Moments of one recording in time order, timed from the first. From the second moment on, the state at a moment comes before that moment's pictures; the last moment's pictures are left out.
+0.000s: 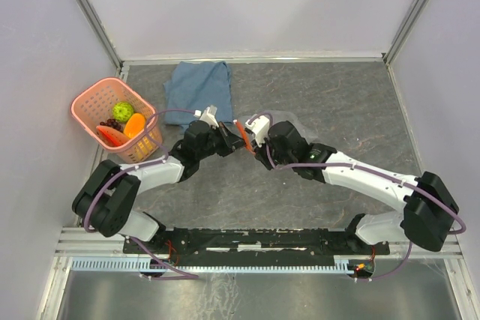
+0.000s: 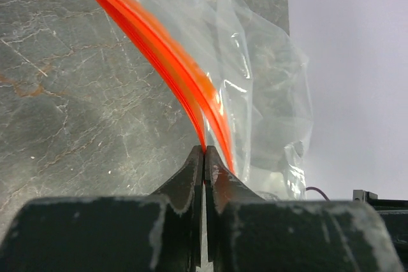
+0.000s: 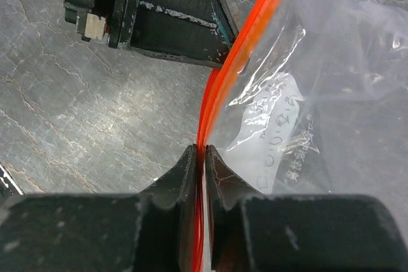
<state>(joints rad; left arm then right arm) -0.57 1.45 0.59 0.49 0.26 -0.97 0.89 1.34 0.90 -0.20 0.01 0.01</state>
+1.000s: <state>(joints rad) -0.78 1.29 0.68 0.22 -0.05 -0.80 0.89 1.23 0.90 -0.19 0.16 0.18</state>
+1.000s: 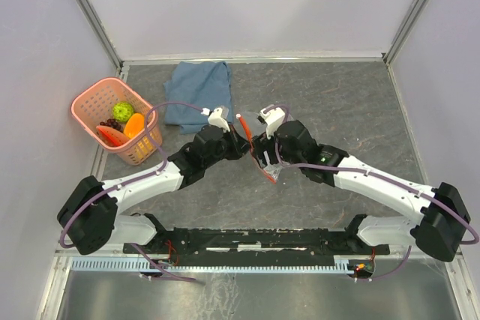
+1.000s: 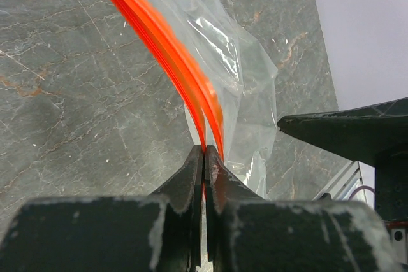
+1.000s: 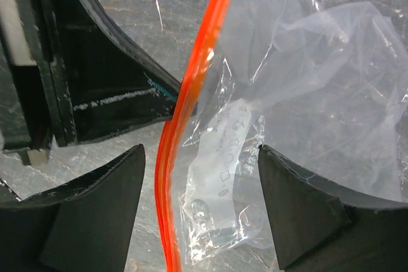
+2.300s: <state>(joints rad) -0.81 1.30 0.69 0.21 -0.10 -0.80 0.93 1.35 0.80 -0.07 0.29 0.16</state>
